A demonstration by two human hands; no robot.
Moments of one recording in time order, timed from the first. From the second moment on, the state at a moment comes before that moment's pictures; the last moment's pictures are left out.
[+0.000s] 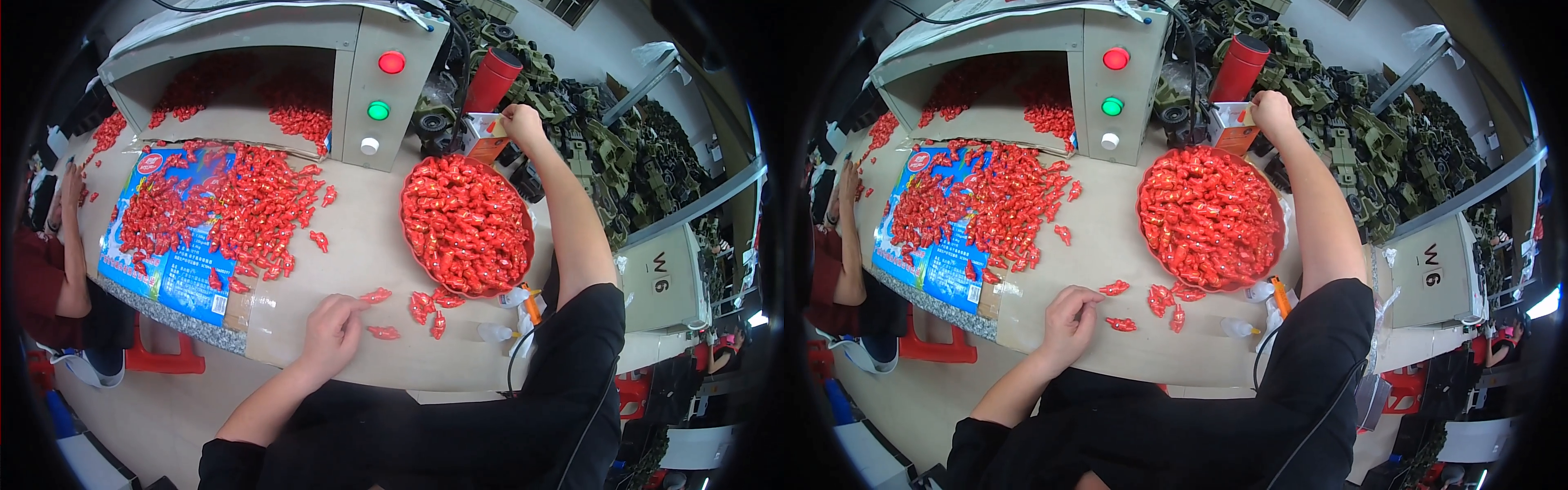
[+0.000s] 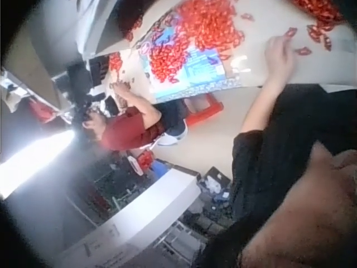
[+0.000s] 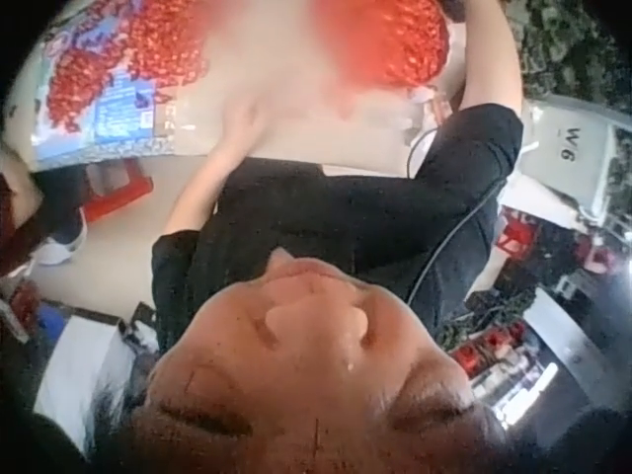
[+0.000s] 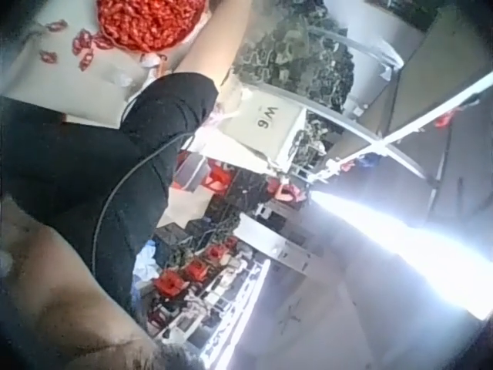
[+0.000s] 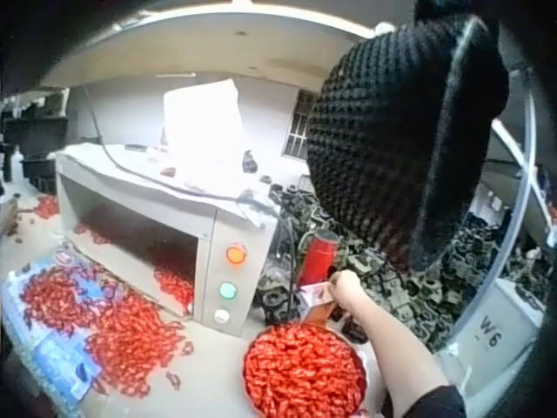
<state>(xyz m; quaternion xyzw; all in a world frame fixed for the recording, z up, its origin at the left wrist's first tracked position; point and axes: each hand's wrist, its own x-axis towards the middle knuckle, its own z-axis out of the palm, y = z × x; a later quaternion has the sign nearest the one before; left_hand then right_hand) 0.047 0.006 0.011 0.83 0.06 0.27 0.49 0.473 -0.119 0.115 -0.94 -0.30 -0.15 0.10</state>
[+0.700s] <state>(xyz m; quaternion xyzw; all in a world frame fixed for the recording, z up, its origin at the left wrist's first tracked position) 0.050 0.008 0.013 0.82 0.05 0.27 0.49 0.457 -0.108 0.118 -0.96 -0.22 -0.14 0.02</state>
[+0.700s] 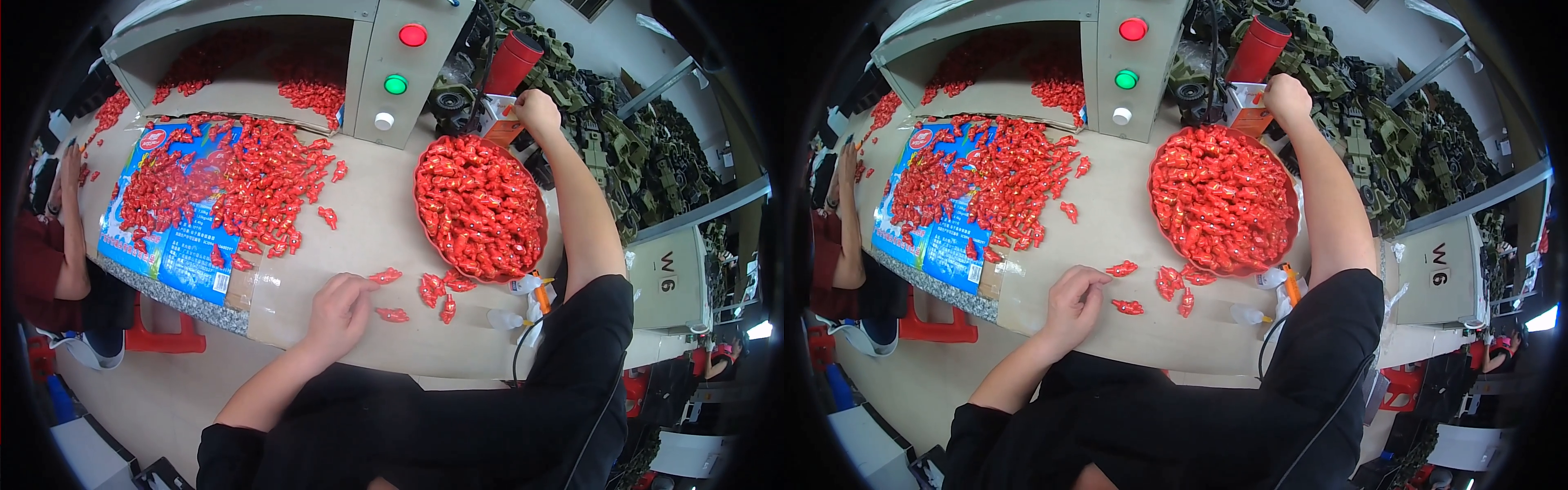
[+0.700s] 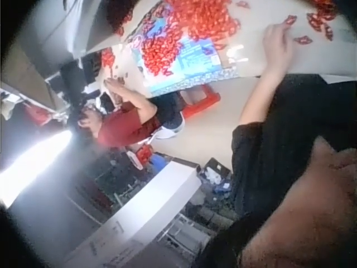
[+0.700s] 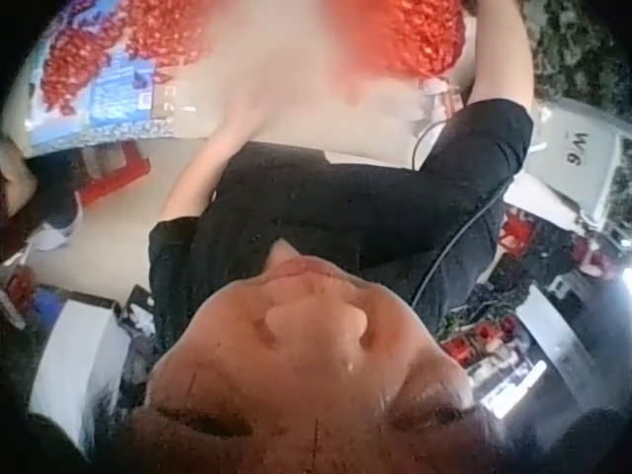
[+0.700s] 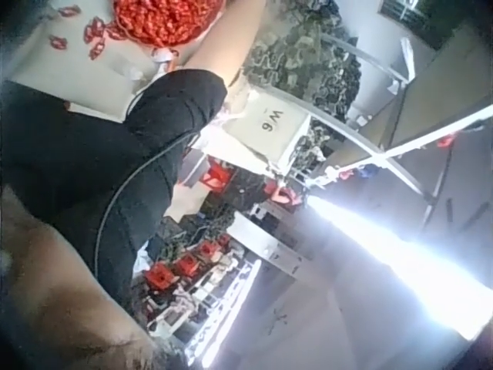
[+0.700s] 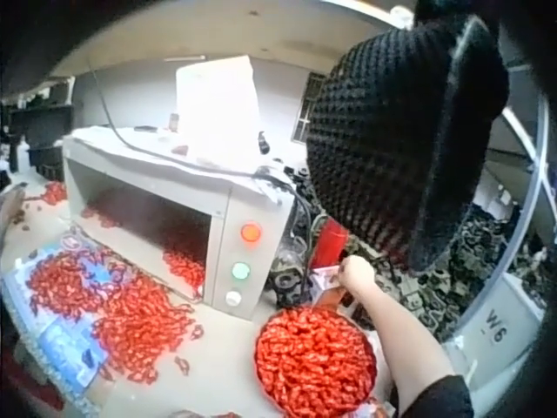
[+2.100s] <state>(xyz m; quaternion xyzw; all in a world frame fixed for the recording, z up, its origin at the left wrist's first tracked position) 0.035 -0.013 0.011 0.93 -0.04 0.19 0.31 0.101 -0.167 0.008 -0.79 -0.31 0.04 0.53</state>
